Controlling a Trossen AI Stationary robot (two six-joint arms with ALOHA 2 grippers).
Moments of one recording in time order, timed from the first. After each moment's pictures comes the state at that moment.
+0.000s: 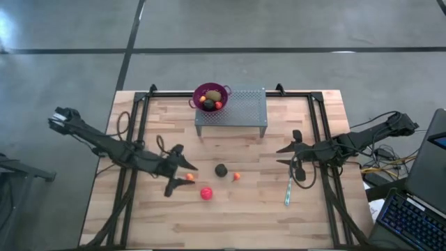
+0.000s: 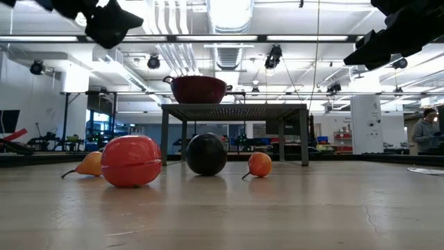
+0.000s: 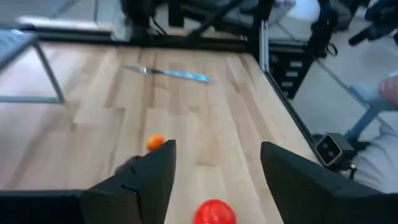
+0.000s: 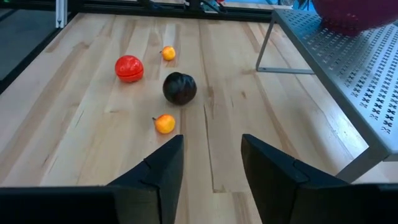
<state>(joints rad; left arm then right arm) -0.43 0.97 0.58 0.07 -0.24 -0.24 0.35 0.61 0.40 -0.26 0.37 0.15</state>
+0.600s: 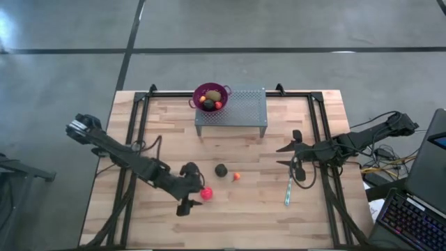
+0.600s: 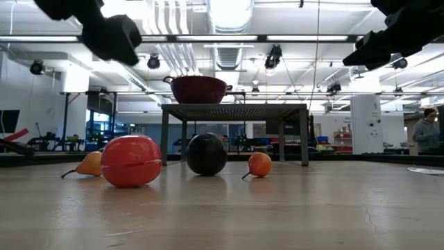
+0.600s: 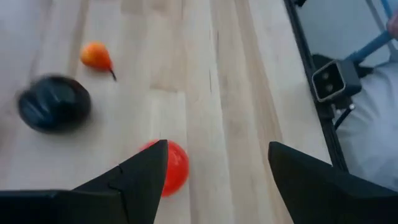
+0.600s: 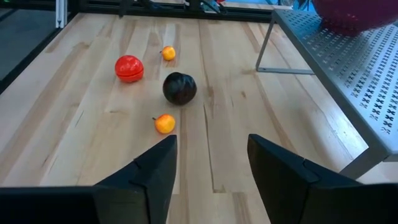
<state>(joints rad) -0.51 1.39 0.92 -0.28 -0.15 -0.46 0.35 0.61 0.40 -0.26 0.37 0.15</state>
